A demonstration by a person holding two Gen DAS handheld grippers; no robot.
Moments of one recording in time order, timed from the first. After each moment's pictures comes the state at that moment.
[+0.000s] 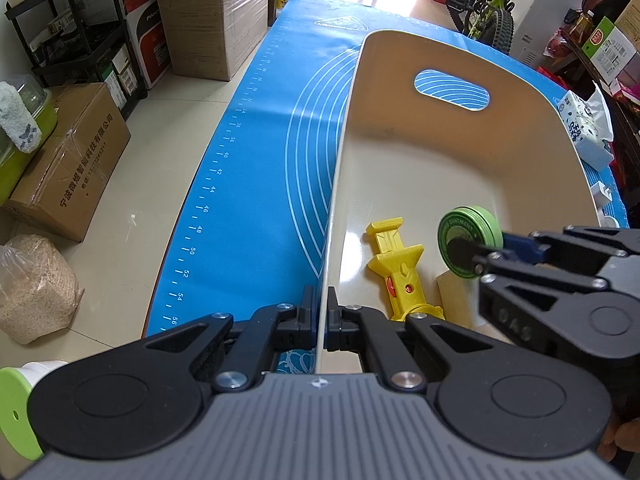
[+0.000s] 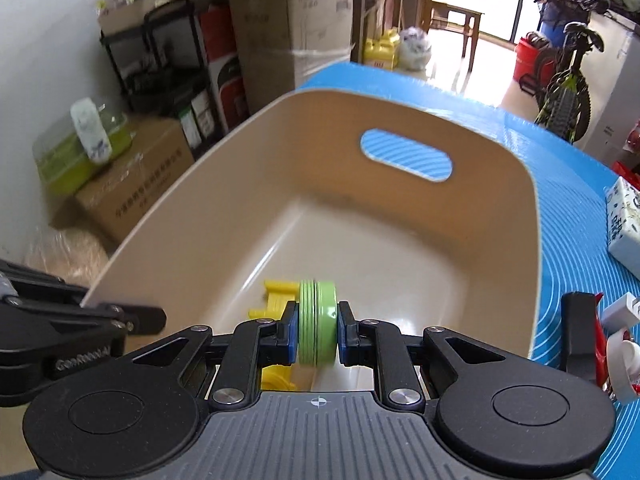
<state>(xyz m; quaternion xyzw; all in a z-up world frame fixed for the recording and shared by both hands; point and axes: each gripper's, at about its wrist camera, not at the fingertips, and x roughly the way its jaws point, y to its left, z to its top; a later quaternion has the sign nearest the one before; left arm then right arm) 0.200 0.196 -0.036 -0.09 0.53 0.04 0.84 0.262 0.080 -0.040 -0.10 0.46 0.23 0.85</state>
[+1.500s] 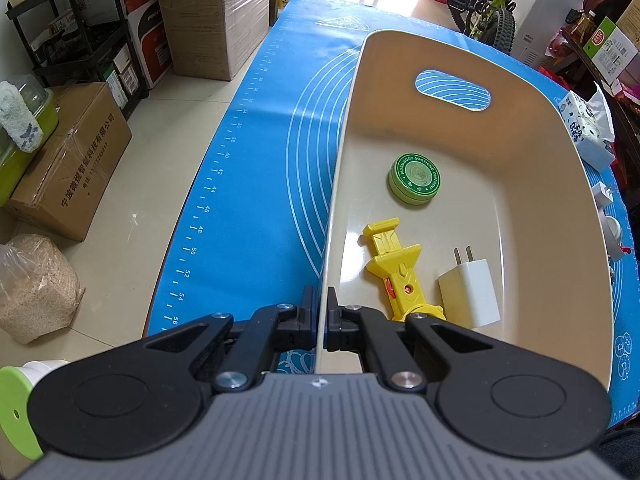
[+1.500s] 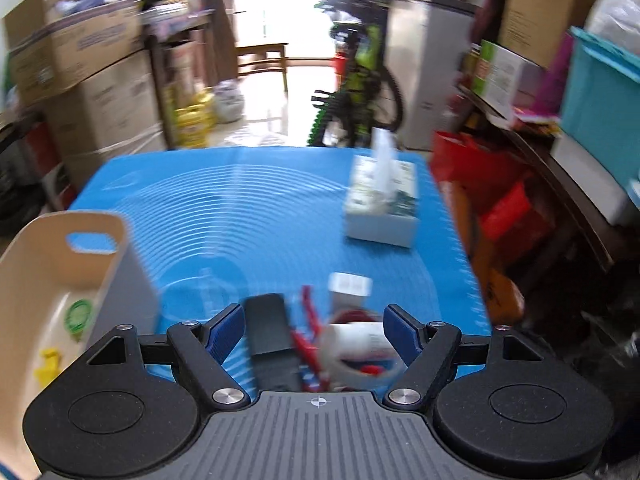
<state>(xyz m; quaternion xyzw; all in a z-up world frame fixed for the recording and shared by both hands) 0.198 0.199 -0.036 -0.09 0.53 0.04 0.84 0.290 -0.170 -0.001 0.01 0.40 0.00 0.92</state>
